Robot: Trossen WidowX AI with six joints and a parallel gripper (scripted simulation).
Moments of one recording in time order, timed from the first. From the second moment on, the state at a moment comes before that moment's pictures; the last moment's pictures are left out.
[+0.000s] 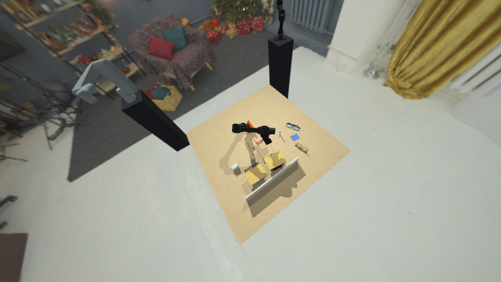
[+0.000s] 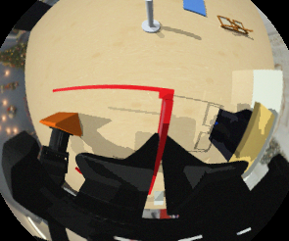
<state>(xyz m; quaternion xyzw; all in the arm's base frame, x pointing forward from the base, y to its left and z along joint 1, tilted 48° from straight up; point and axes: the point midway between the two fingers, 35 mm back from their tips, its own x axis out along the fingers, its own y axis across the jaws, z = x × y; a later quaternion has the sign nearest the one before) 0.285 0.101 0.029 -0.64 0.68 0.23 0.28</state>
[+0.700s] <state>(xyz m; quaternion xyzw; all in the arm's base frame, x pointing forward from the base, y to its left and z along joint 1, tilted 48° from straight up) 0.280 0.099 0.036 -0.49 0.72 -0.02 0.49</state>
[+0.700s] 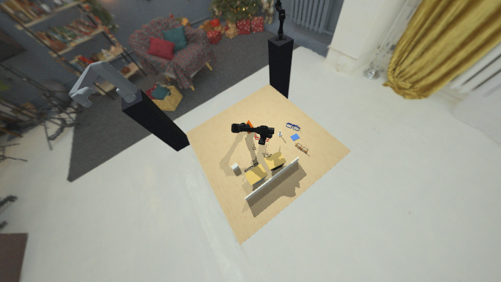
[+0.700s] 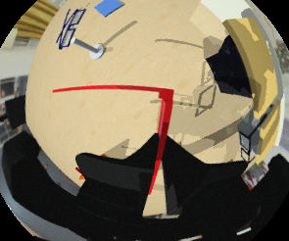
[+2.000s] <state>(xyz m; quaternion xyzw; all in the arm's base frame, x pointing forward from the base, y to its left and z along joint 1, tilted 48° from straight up) 0.268 0.094 0.047 -0.08 0.54 -0.47 0.69</state>
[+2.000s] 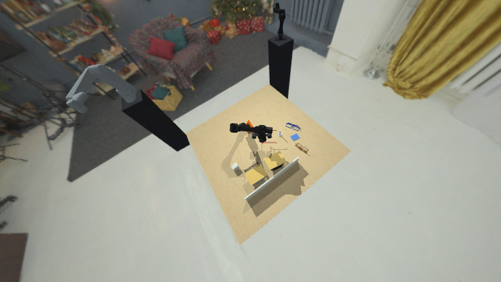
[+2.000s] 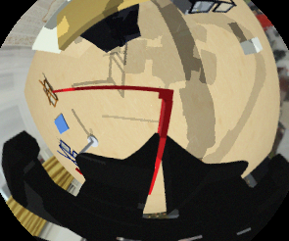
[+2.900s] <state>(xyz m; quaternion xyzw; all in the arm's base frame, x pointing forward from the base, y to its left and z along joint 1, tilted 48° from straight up) 0.262 0.091 0.050 0.22 0.30 -0.65 0.66</state>
